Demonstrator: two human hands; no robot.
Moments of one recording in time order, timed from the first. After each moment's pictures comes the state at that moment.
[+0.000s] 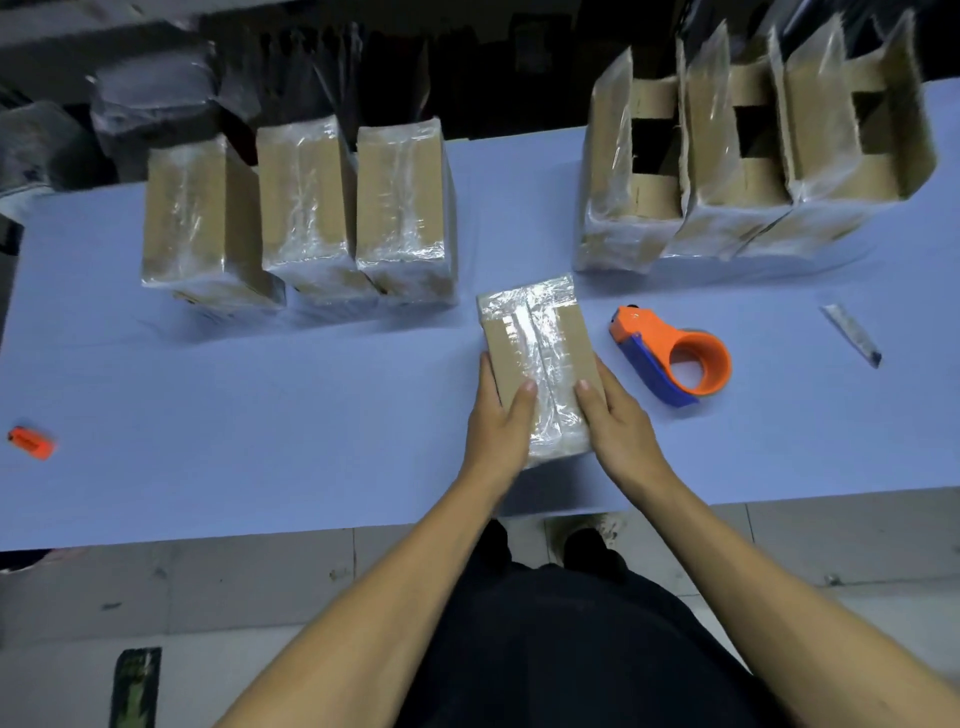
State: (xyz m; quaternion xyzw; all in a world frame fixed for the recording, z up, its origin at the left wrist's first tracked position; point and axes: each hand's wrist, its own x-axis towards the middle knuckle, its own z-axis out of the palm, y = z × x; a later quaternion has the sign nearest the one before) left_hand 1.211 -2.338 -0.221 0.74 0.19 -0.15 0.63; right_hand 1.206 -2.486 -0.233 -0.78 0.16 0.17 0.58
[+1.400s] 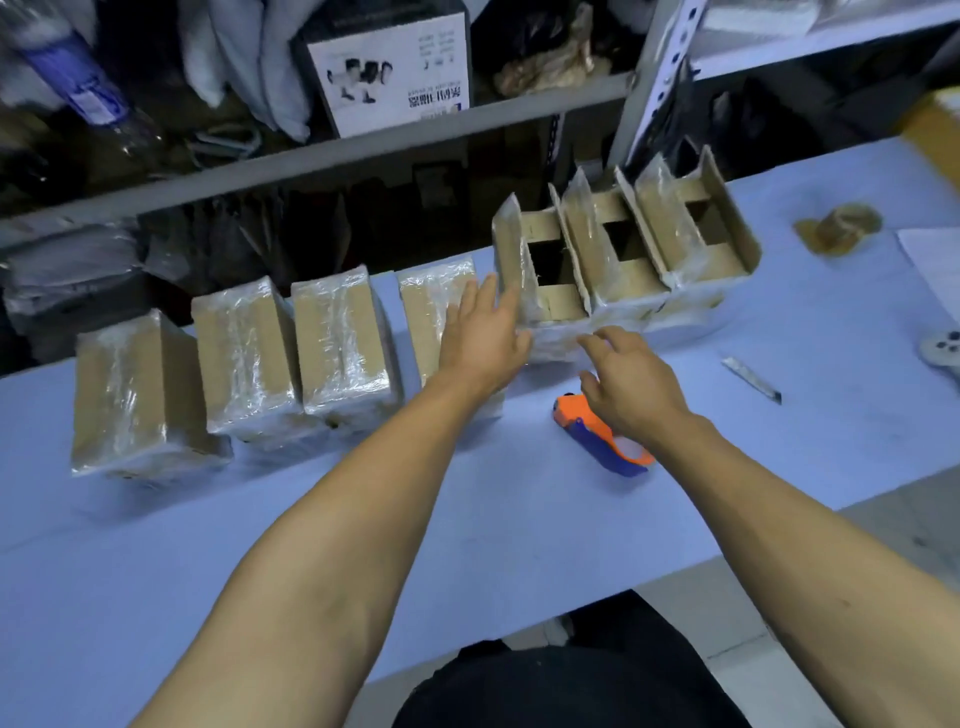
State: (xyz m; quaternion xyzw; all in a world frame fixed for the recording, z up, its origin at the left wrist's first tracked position) left_hand 1.411 -2.379 -0.158 0.96 -0.20 -0.11 0.16; right_hand 1.319 -2.551 -0.166 -0.99 0.05 0.05 0.11
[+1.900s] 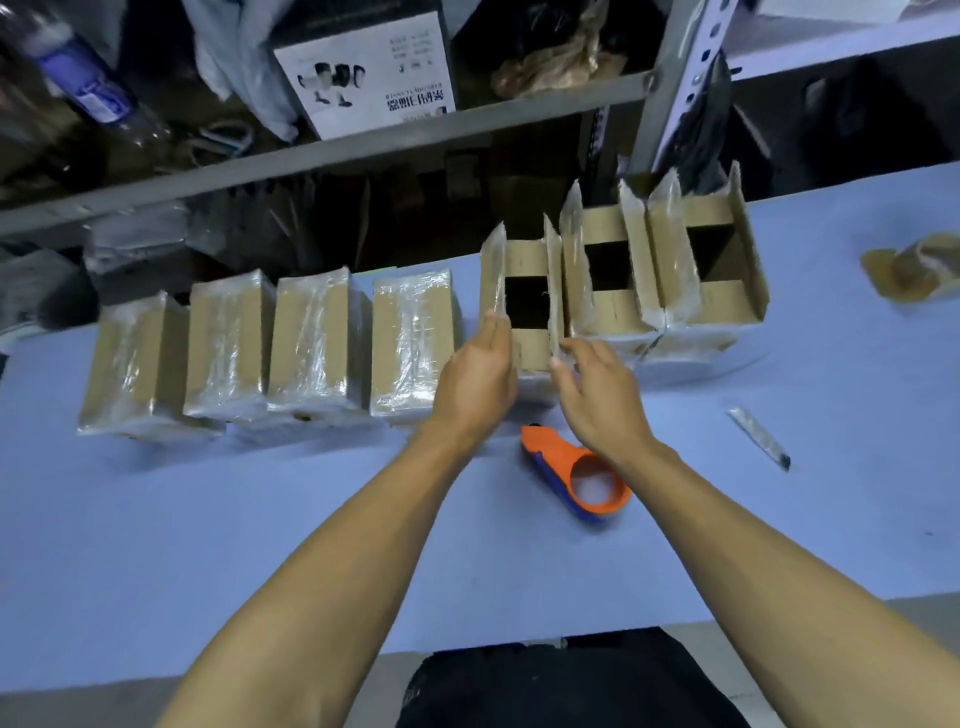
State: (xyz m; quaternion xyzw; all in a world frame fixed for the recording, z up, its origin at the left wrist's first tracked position) left_hand 1.391 -2.454 -0.160 0.97 -0.14 -0.05 0.18; right_hand 1.357 -2.607 -0.183 -0.93 0.03 0.02 0.37
